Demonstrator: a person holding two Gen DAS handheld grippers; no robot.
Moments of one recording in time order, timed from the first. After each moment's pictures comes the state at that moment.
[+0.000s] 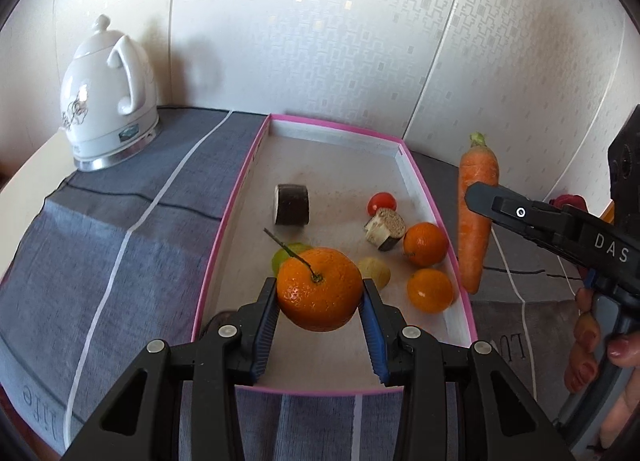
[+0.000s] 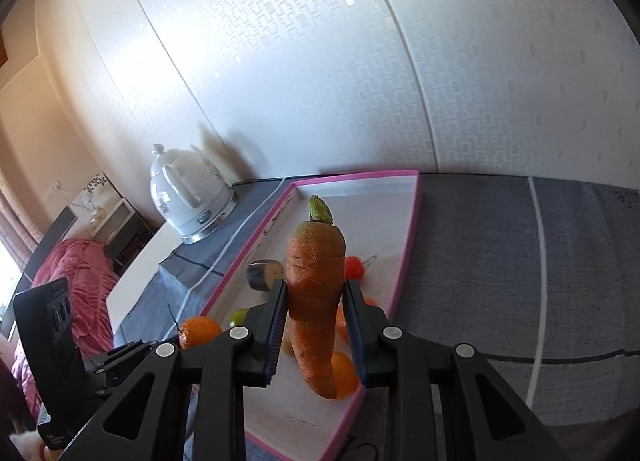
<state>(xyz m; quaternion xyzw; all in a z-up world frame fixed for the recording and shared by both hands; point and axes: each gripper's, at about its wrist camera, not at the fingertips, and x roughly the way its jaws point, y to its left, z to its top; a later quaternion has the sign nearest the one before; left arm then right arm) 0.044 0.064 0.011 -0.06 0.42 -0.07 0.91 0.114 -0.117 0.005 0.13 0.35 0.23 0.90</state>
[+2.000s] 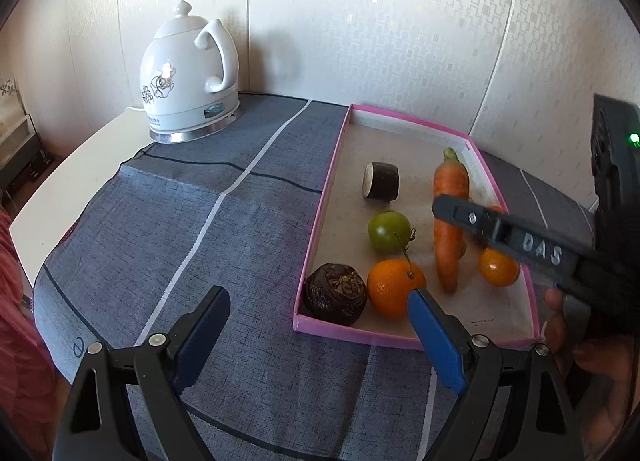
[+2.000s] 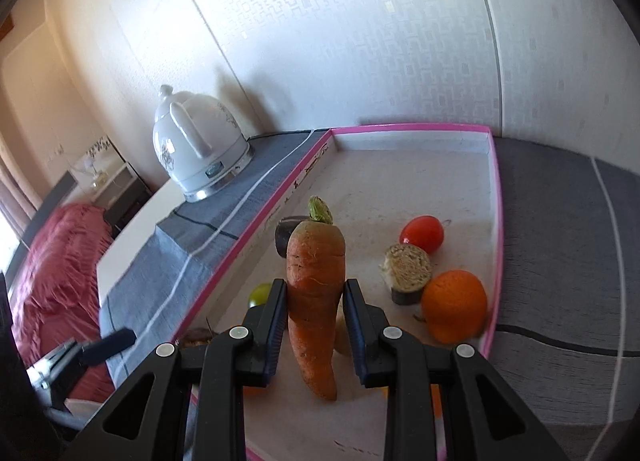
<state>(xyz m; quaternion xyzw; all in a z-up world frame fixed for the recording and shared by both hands) 0.012 0.097 0.005 -0.04 0.42 0.04 0.91 0.132 -0.048 -0.038 0.09 0.38 0.25 0.89</state>
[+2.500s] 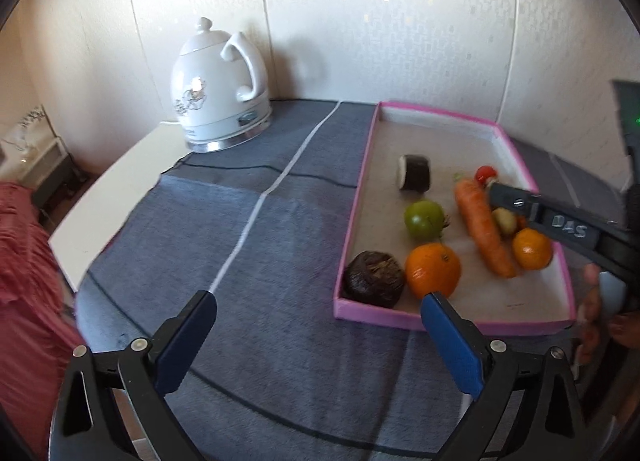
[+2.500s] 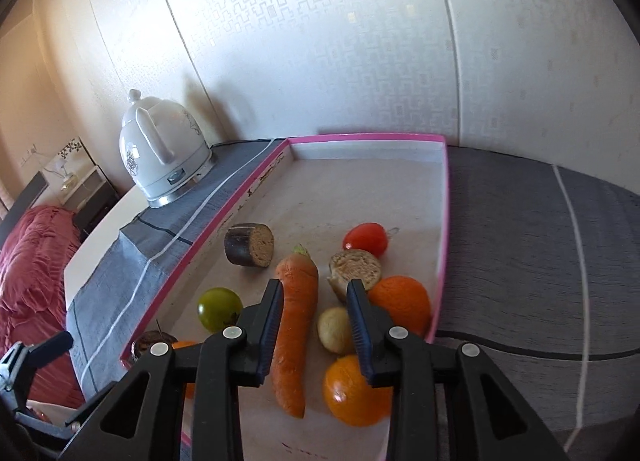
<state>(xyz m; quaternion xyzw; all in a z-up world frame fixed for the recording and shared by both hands) -0.001 0.091 0.007 0.02 0.42 0.11 0.90 0.128 -0.063 -0.039 0.05 0.37 0.18 0.91</state>
